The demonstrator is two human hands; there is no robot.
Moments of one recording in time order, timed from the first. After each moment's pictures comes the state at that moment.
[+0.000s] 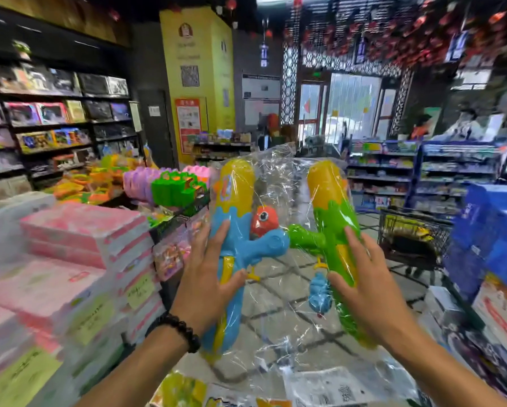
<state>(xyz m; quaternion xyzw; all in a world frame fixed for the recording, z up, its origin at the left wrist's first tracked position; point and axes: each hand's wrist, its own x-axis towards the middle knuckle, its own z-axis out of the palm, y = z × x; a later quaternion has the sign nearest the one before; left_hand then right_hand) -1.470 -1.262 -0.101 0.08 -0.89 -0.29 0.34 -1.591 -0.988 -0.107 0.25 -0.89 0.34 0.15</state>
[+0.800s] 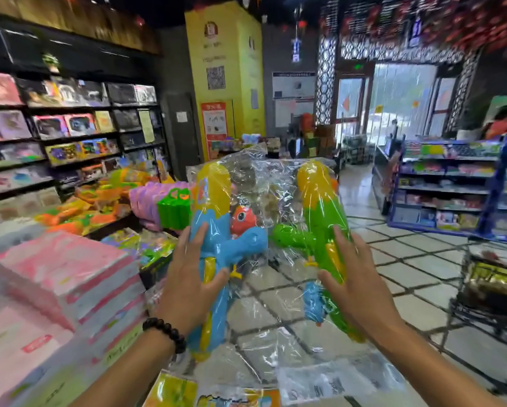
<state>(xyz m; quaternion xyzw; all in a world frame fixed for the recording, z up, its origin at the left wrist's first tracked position) -1.887 -1.478 -0.104 0.17 -0.88 -0.25 0.37 -2.050 -1.215 -0.110 0.32 -0.87 0.35 0.13</state>
